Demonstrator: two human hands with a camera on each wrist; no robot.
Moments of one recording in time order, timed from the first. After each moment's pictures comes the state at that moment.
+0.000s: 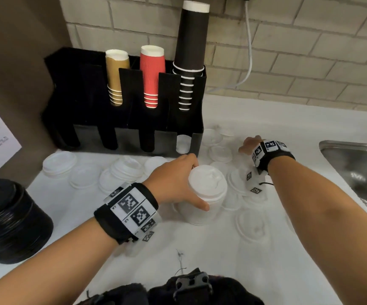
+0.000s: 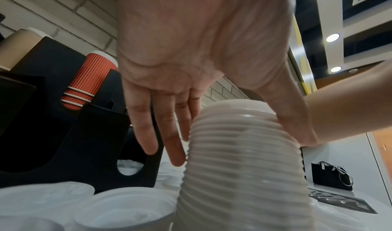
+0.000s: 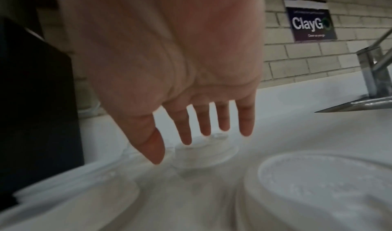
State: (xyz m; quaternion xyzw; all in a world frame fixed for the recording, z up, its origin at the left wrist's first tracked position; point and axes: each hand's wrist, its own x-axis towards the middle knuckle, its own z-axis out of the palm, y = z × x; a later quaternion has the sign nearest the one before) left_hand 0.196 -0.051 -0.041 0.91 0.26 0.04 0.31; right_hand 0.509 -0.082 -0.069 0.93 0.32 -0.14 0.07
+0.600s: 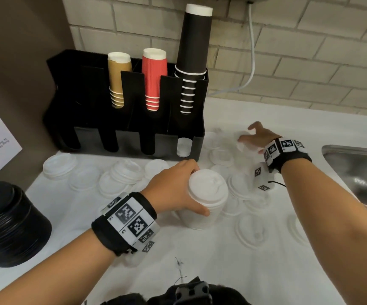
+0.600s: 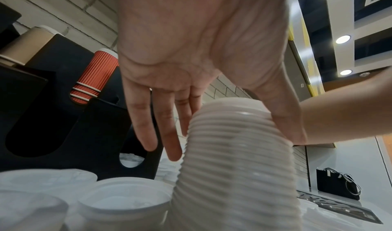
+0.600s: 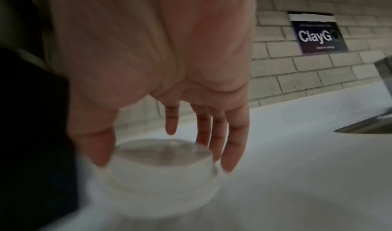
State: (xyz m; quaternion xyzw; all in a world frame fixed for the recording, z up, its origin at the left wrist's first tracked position) left_hand 0.194 -0.053 -0.050 0.90 0.26 0.06 0.33; right_hand 0.520 -0.088 -0.038 0.91 0.32 -0.20 -0.19
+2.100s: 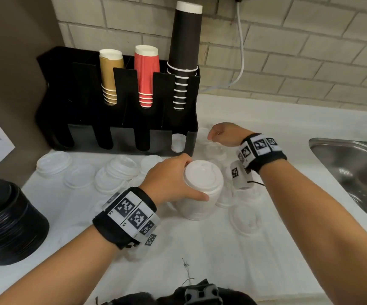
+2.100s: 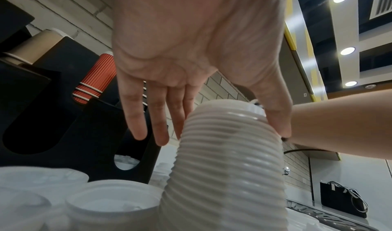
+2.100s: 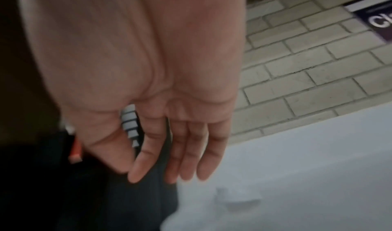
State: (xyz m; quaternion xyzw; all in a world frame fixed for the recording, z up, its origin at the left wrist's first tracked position) left_hand 0.191 -0.057 -0.044 0.89 0.28 0.09 0.34; right_hand 0.425 -0.079 -0.006 0.83 0.51 -0.20 -0.09
